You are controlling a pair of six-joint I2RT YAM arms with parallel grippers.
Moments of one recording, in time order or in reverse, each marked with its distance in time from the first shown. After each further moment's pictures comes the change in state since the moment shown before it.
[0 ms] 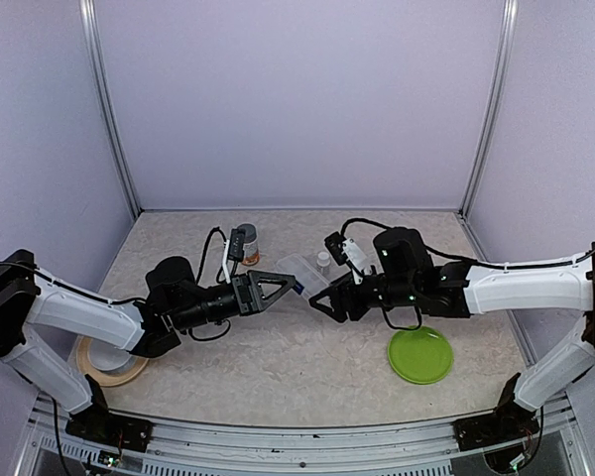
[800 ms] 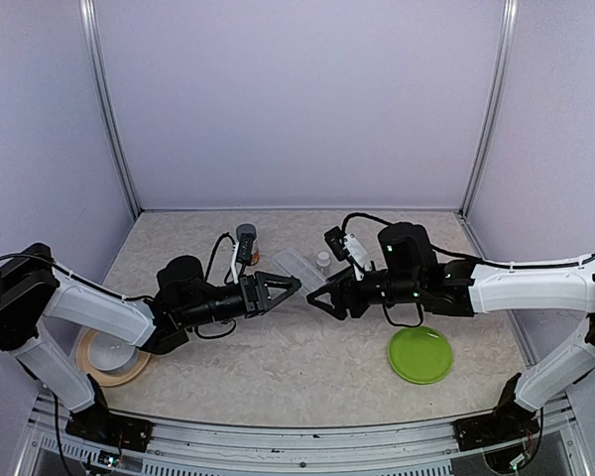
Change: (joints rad) left arm 0.027 0.087 0.031 0.012 0.060 -0.064; right arm 0.000 -0.027 0.006 0.018 -0.061 -0.010
